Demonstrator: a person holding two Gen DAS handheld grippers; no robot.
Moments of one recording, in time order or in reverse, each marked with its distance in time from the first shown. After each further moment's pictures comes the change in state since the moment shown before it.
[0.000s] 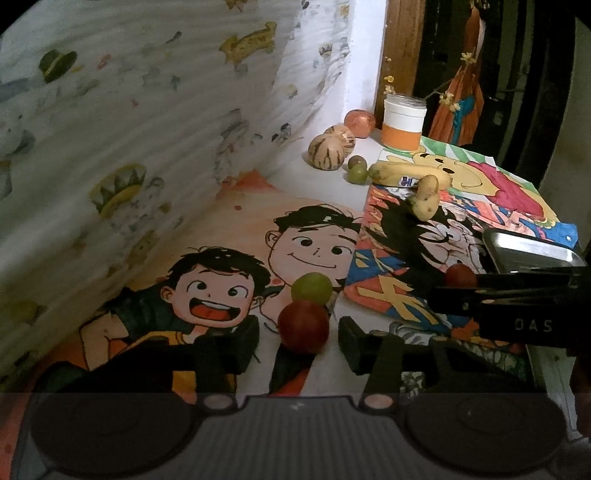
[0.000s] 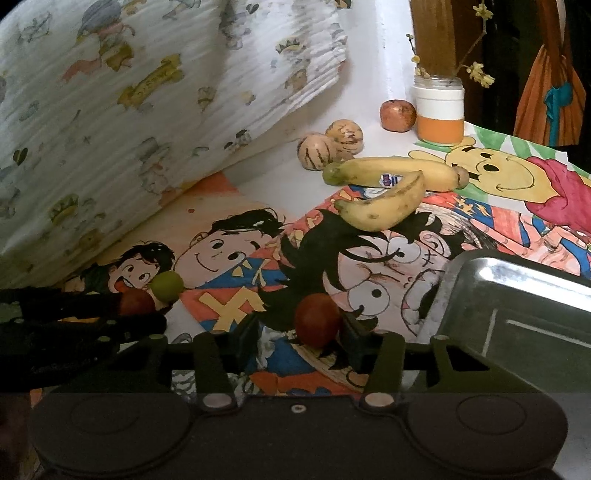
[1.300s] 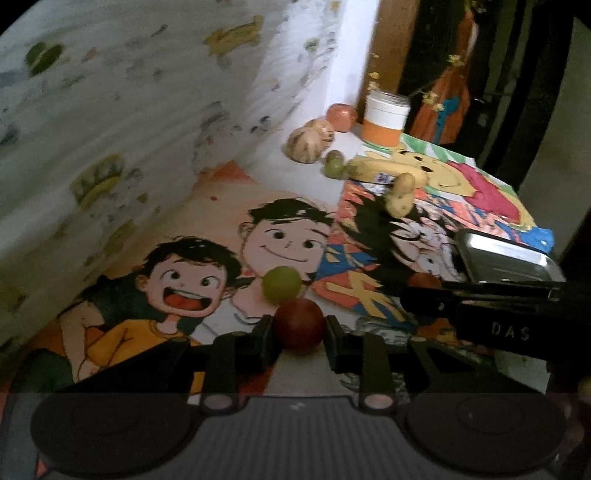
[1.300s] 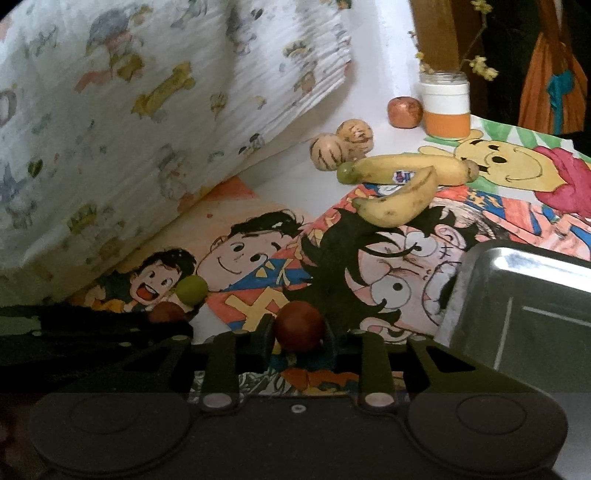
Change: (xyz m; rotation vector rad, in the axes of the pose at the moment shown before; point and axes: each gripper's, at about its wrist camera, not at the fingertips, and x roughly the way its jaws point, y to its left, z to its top) left arm -0.004 -0.004 0.005 -0.022 0.041 -0.102; right arm -0.015 0.005 -0.002 0.063 -0.014 0.037
